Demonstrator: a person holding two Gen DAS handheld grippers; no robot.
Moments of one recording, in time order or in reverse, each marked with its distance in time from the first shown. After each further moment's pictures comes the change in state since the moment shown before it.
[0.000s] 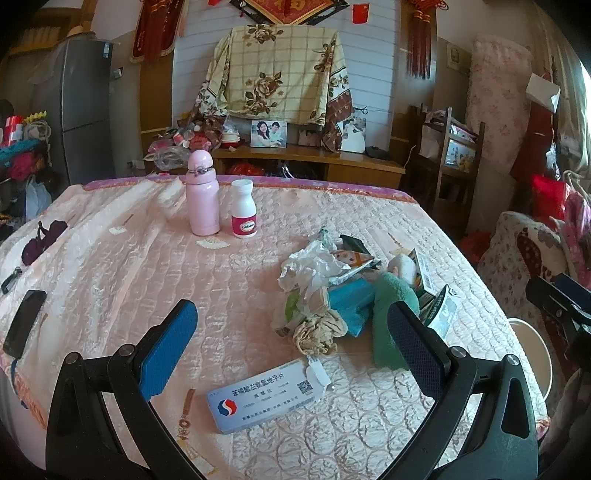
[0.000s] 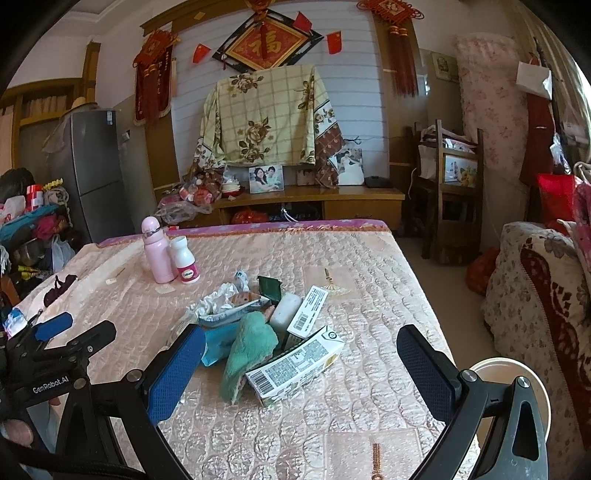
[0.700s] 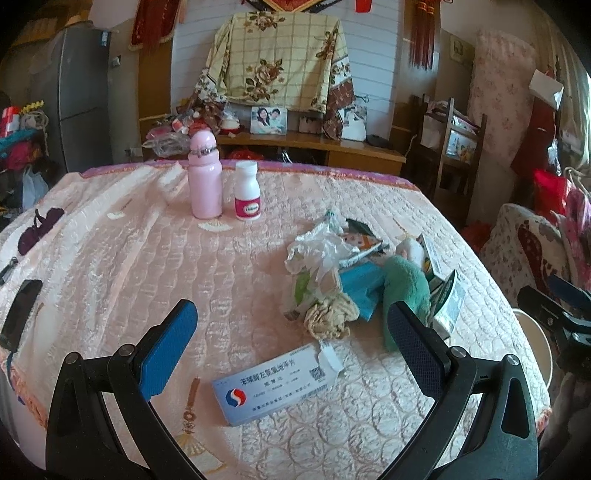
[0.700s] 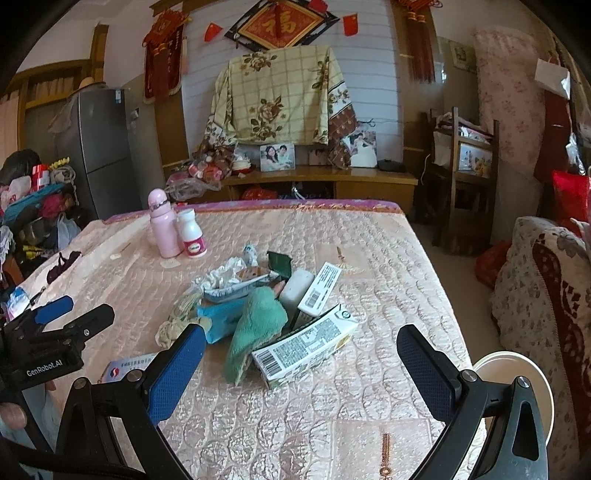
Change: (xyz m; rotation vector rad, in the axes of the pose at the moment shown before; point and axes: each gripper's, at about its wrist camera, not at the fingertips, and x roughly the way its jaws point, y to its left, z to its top) left arm 0.009 0.015 -0.010 -0.005 0.062 -0.016; right arm 0.020 0.008 -0.012 -0.045 0.085 0.033
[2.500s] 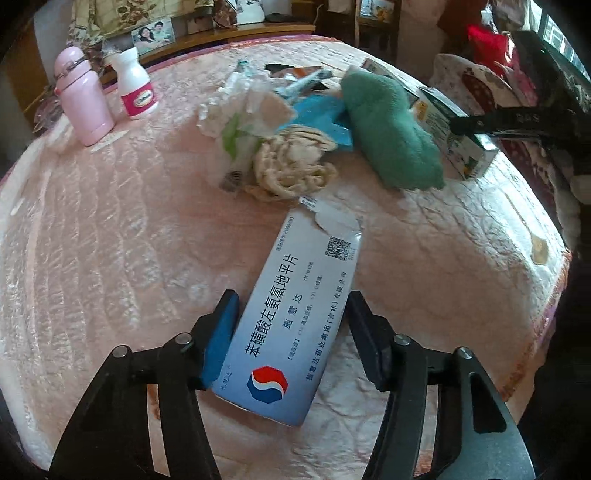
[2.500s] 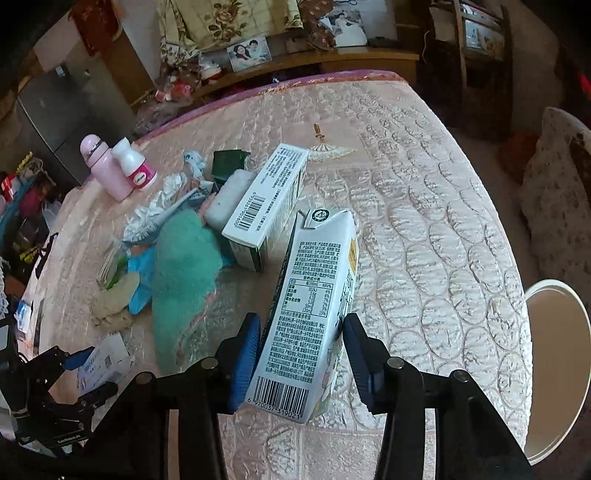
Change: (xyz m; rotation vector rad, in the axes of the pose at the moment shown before) left arm 0.088 -0.006 -0.060 0.365 0.457 -0.234; right arm 0.124 -0.062 -0.009 0.172 0.458 0.078
